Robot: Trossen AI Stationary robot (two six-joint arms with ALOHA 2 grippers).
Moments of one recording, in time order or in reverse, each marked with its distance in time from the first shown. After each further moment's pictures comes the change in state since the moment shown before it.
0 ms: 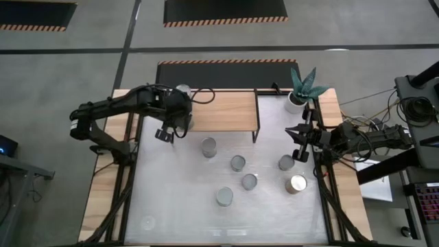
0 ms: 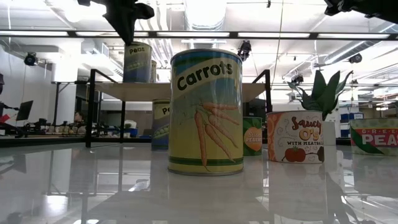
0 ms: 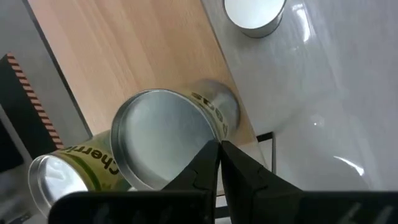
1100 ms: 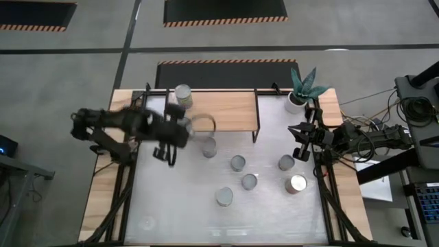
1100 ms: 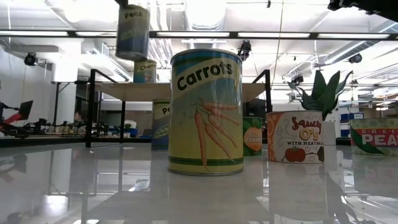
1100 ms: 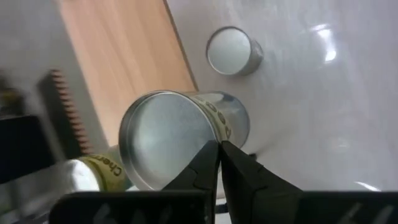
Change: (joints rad) left arm -0.331 0.034 0.188 -0.135 -0.149 -0.315; right arm 0.000 -0.010 0.000 0.058 0.000 -0.059
